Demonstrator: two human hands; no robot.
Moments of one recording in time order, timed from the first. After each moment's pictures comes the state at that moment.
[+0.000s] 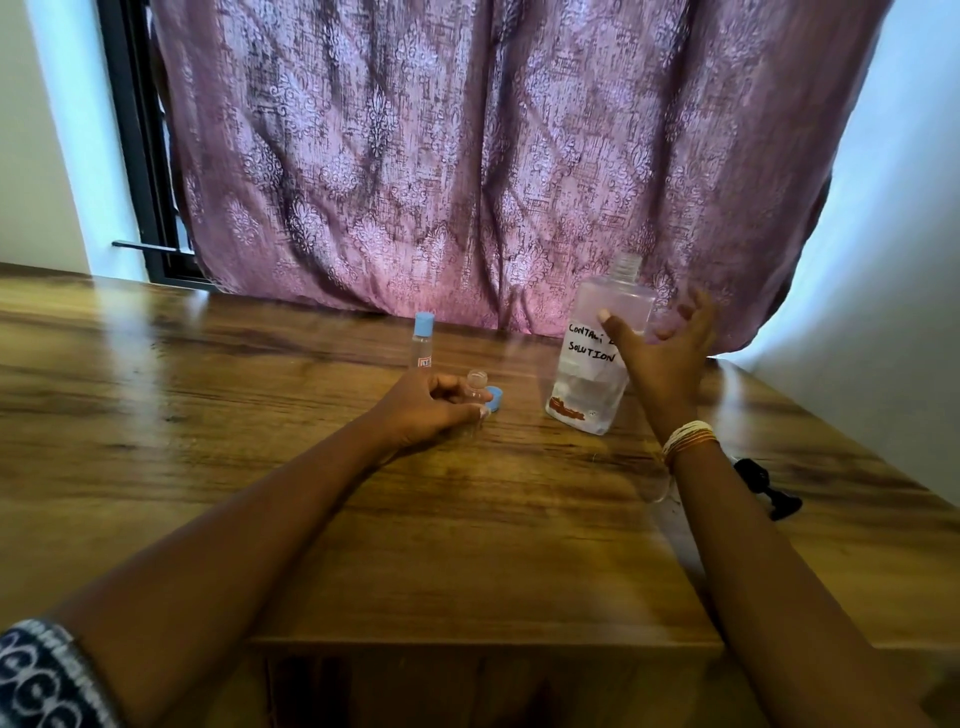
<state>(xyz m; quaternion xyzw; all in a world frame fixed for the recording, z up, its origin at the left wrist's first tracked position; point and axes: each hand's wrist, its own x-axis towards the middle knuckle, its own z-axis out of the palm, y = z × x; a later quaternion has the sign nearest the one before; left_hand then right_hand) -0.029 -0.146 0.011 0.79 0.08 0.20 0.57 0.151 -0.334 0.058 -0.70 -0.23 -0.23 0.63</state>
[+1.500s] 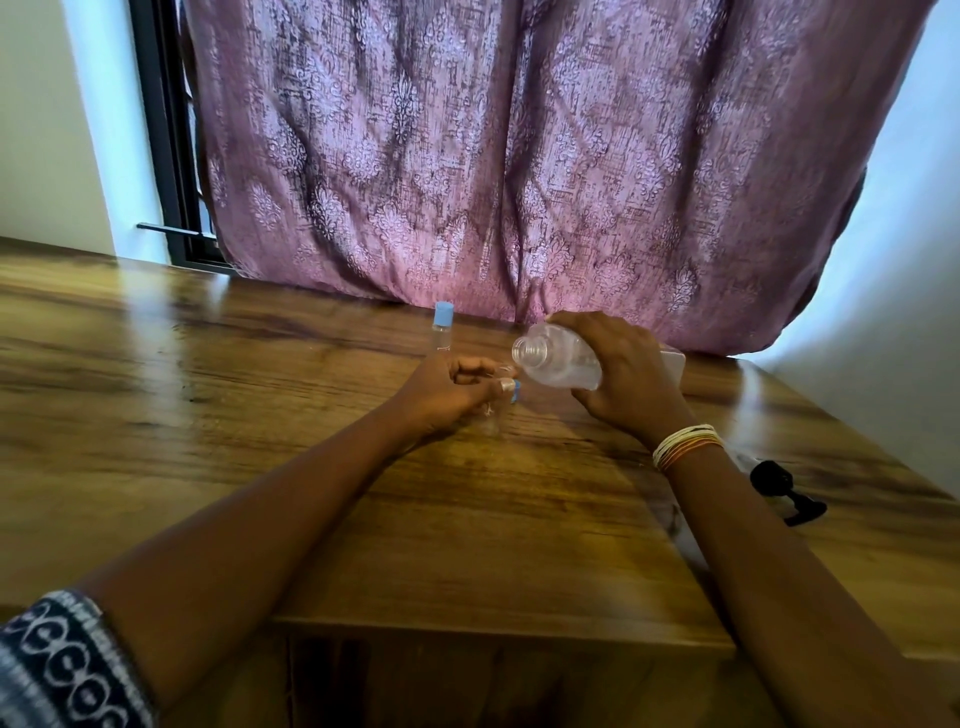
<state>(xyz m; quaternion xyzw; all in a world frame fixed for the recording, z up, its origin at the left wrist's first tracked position) -0.031 -0.154 0.017 0.72 0.05 0.23 0.65 0.134 -0.315 0.047 -0.74 -0.57 -0.32 0.16</state>
